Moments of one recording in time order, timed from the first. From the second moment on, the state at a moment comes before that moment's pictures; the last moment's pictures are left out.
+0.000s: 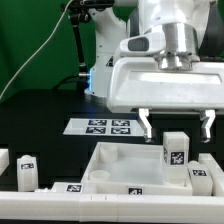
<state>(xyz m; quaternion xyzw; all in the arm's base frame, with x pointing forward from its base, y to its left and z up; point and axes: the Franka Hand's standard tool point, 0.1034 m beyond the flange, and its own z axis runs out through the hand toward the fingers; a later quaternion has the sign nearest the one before) 0.636 0.104 0.102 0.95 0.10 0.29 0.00</state>
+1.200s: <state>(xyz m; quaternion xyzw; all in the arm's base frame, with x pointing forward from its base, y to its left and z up) 0.640 0.099 0.099 1.00 0.06 0.04 -0.01</state>
